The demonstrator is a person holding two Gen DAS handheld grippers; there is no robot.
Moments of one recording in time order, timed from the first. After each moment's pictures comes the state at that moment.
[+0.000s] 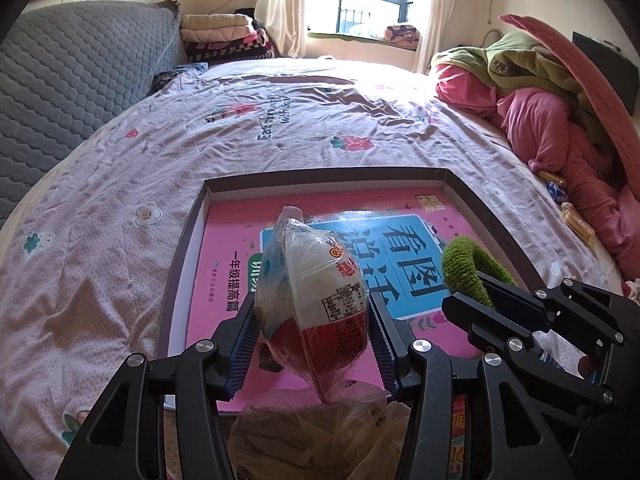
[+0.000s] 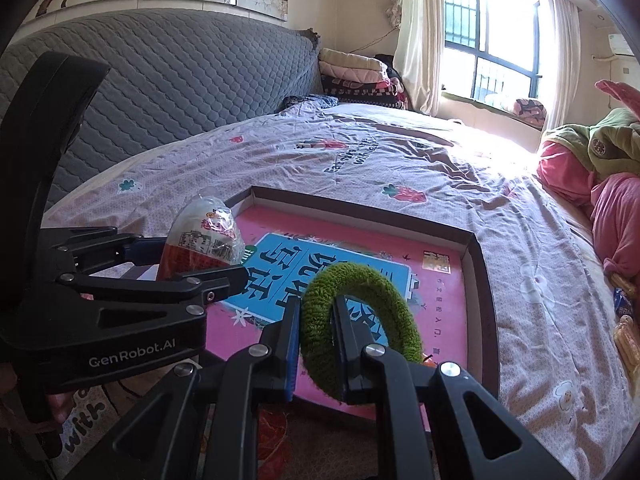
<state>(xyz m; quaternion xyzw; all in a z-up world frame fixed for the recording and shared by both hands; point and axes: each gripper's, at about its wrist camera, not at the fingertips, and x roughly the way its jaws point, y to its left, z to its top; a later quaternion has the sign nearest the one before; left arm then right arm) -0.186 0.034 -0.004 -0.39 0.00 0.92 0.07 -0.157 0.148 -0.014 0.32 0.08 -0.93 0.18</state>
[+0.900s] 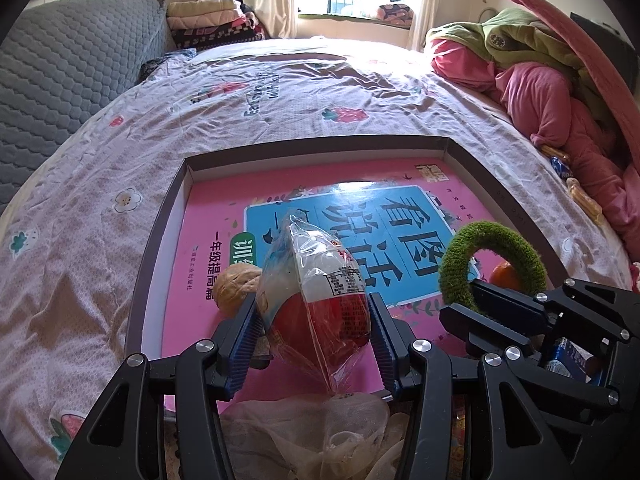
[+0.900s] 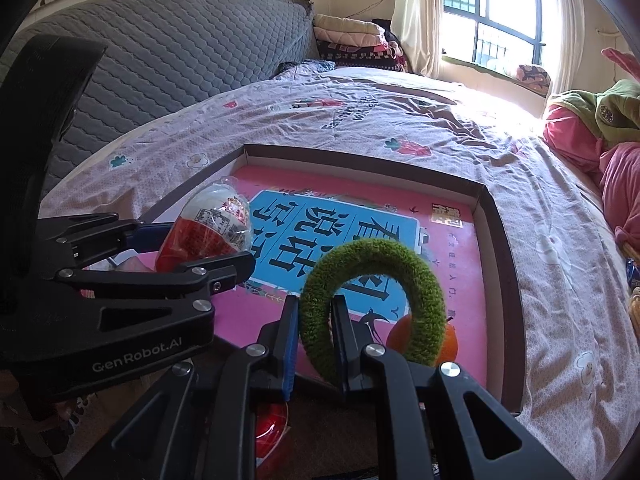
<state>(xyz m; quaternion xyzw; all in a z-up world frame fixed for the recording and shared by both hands) -0.198 0.045 -0.027 -0.42 0.02 0.90 0.08 -0.170 0.150 -0.036 0.38 0.07 -0.90 0.18</state>
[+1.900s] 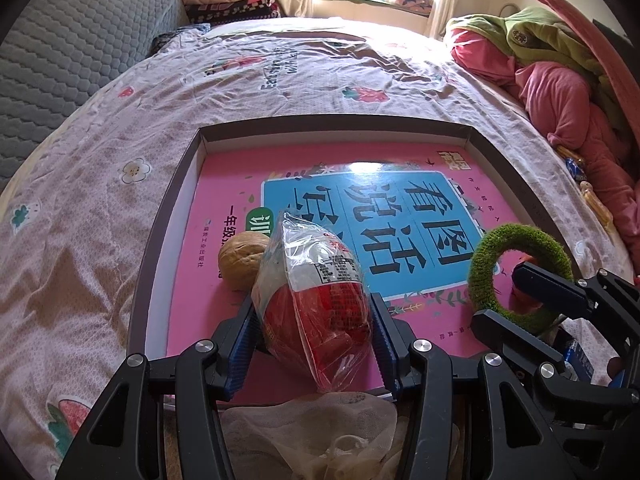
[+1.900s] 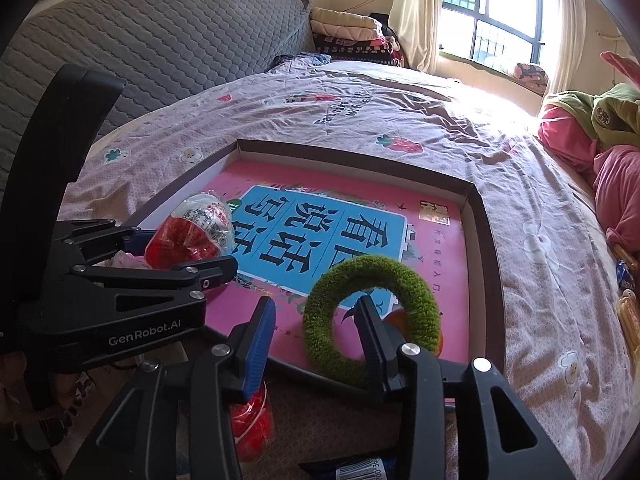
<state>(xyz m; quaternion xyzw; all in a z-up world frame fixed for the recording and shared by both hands) -0.206 0.032 -0.034 -0.46 0.00 0.89 0.06 -0.169 0.153 -0.030 0.39 0.08 -0.90 0.17</state>
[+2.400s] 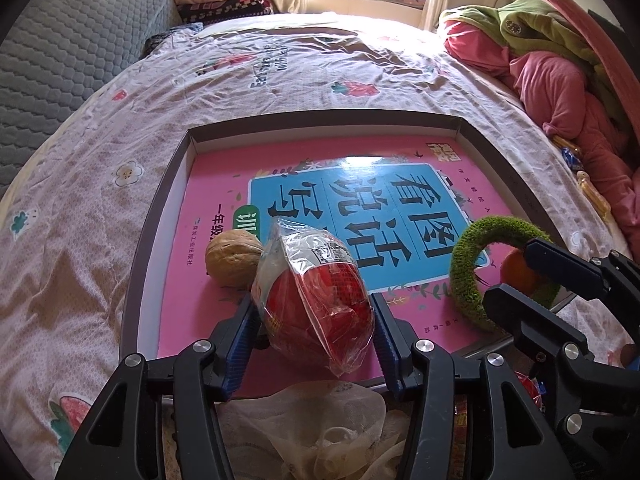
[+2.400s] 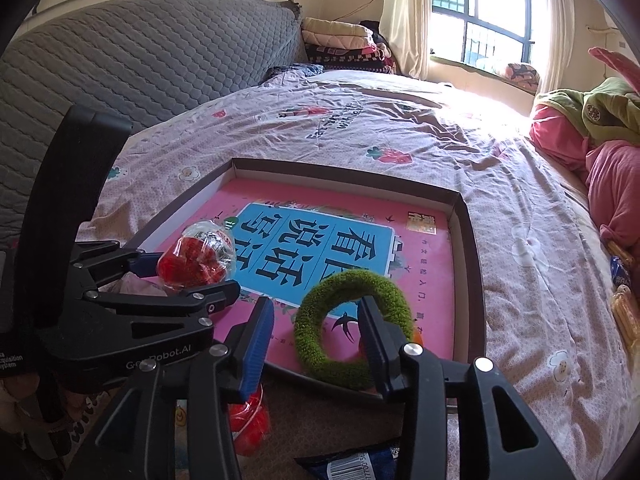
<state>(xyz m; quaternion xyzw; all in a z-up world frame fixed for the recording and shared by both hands) -0.203 0.044 -0.030 -0.47 0.01 0.88 0.06 -0.166 0.162 -0.015 0.38 0.06 -0.91 0.16</state>
